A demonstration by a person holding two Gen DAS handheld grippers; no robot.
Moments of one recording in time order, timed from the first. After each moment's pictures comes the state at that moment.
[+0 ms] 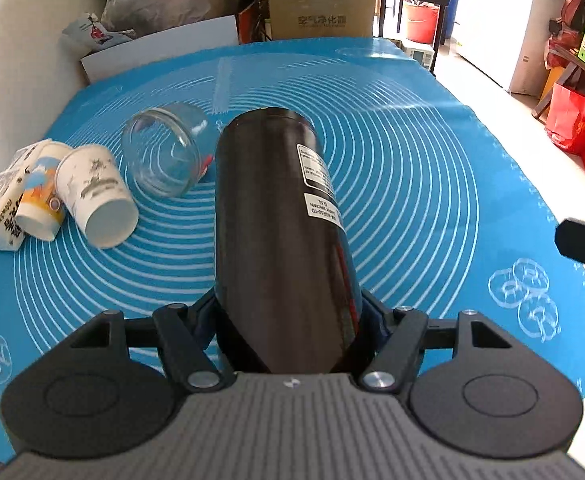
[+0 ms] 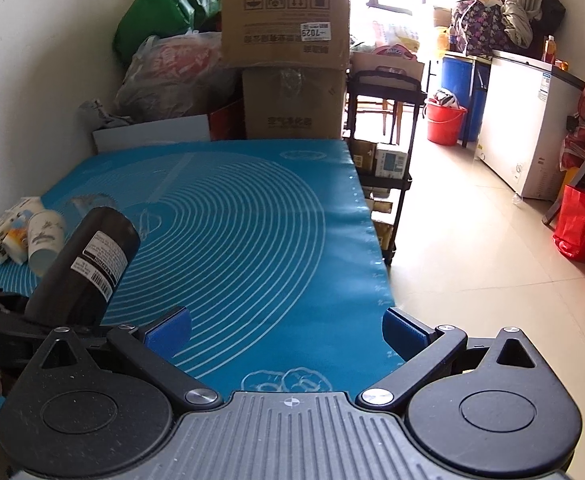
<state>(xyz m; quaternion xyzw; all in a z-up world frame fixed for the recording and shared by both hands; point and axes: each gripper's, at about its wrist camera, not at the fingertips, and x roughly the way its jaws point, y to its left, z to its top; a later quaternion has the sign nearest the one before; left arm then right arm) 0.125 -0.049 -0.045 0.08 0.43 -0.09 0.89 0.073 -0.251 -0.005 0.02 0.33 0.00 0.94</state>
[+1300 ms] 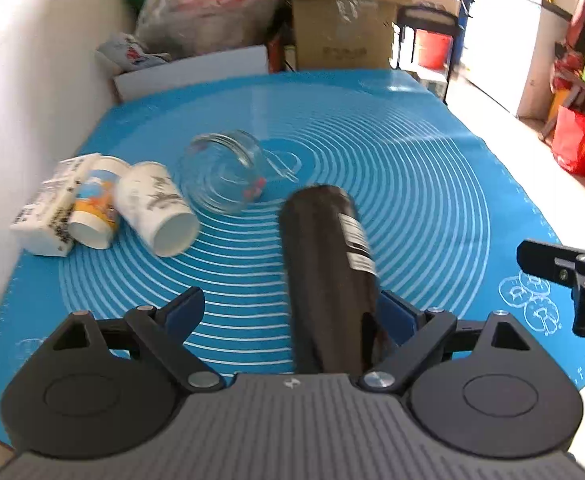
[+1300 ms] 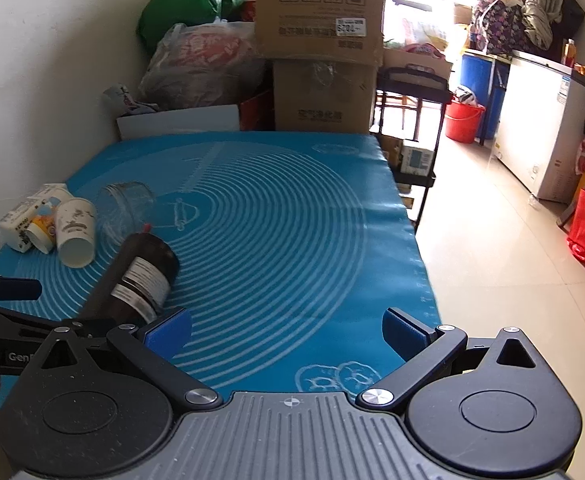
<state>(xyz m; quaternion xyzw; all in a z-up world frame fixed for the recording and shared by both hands) 0.102 -0.004 -0.011 0.06 0.39 -0.07 0.91 0.078 -0.215 0.005 0.01 0.35 0.03 0.94</state>
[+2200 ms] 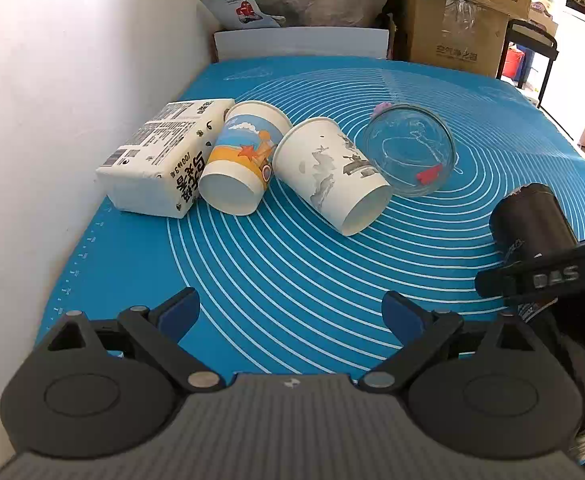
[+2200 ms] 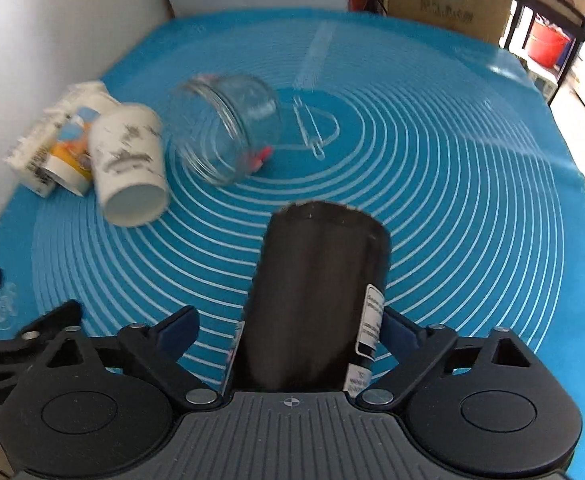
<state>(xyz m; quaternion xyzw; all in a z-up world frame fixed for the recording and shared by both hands) 0.138 0.119 -0.044 0.03 0.41 0.01 0.91 0.210 -0.069 -0.064 -0.01 0.53 0.08 0.85</state>
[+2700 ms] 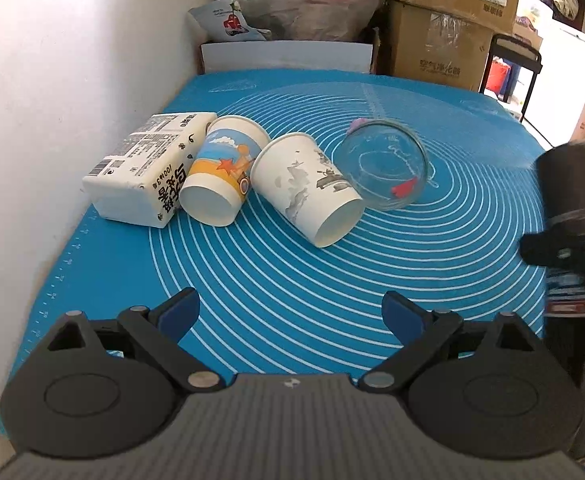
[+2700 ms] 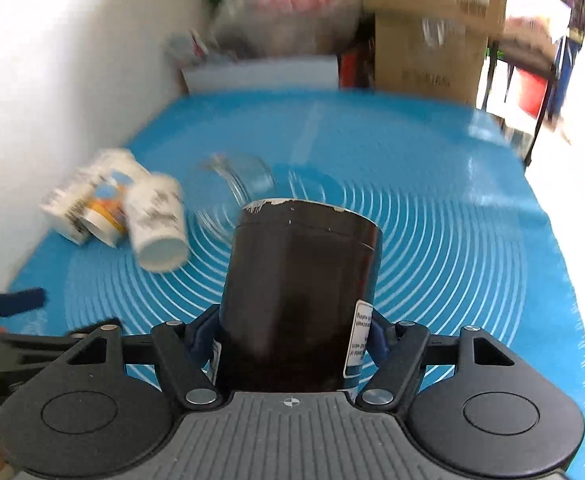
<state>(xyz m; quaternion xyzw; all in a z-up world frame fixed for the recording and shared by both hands) 0.133 0.111 -0.037 0.01 0.39 -0.01 0.92 0.140 -0.102 -0.006 0.01 0.39 0.11 0.92</state>
